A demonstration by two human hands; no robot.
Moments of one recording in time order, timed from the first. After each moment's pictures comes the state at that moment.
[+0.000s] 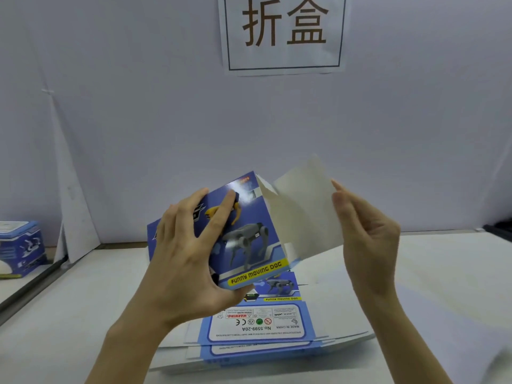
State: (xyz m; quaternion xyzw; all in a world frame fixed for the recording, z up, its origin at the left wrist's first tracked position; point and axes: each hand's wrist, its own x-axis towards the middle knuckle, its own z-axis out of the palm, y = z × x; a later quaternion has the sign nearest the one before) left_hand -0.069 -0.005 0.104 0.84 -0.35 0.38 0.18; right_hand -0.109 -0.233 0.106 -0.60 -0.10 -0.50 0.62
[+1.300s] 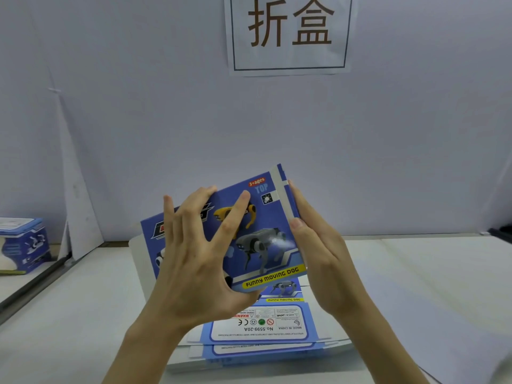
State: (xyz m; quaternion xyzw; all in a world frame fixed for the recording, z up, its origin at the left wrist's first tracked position) left_hand -0.077 -0.019 0.104 0.83 -0.33 0.42 0.16; right_hand -0.120 -0.195 0.106 -0.69 -0.22 -0.24 0.65
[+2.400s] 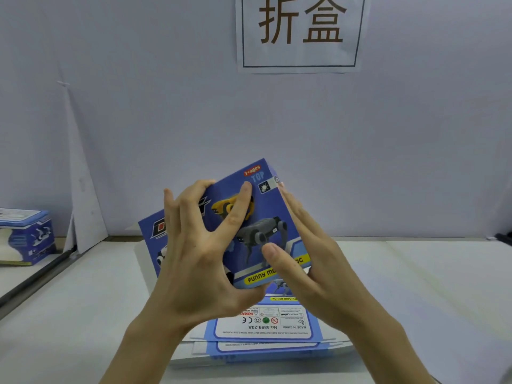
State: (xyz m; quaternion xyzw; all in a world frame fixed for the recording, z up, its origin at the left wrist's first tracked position) left_hand -0.085 -0.015 0.109 0.81 -0.33 0.44 0.19; right_hand -0.123 -0.189 0.103 -0.82 -0.25 -0.27 0.44
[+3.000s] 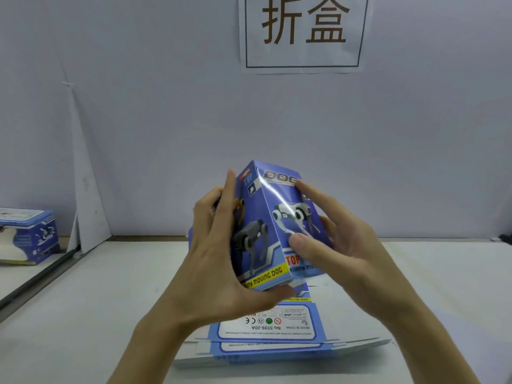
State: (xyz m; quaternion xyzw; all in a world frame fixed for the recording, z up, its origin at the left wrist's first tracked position) left_hand -0.087 -0.017 0.107 0.74 -0.43 0.22 0.46; right_hand -0.146 -0.201 0.129 -0.71 -0.23 -0.17 0.64
